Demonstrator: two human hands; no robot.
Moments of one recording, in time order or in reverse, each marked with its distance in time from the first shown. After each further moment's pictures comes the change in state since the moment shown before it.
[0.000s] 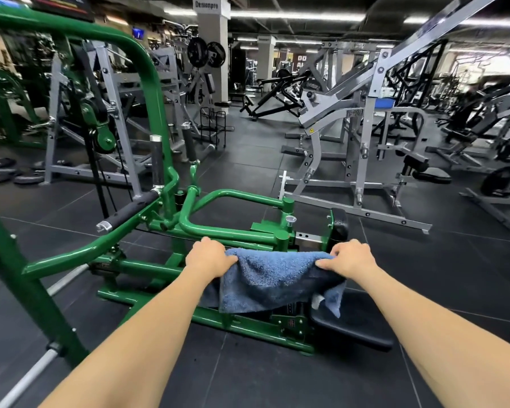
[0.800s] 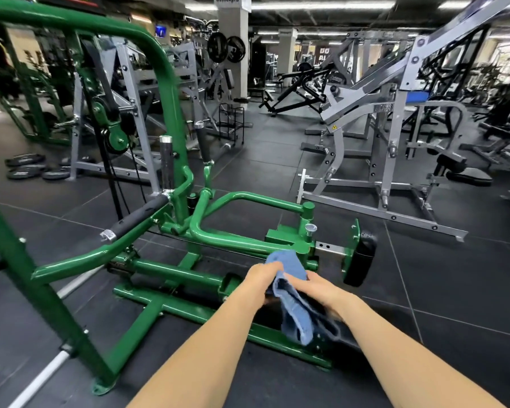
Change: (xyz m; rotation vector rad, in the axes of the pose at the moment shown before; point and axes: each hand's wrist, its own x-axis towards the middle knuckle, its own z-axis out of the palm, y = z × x) left_hand 0.048 0.076 0.048 -1.480 -0.350 -0.437; right_hand 0.034 -0.069 0.060 0.932 -0.560 -0.164
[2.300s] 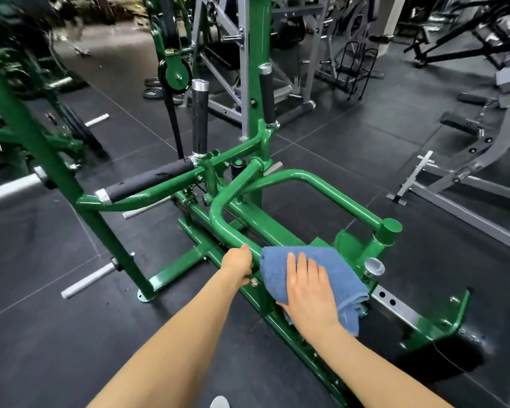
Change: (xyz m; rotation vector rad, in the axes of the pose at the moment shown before) left_hand 0.171 0.042 -0.038 -0.081 0.655 -0.165; right_hand 0.227 0.021 -0.031 -1.459 0.237 -0.670
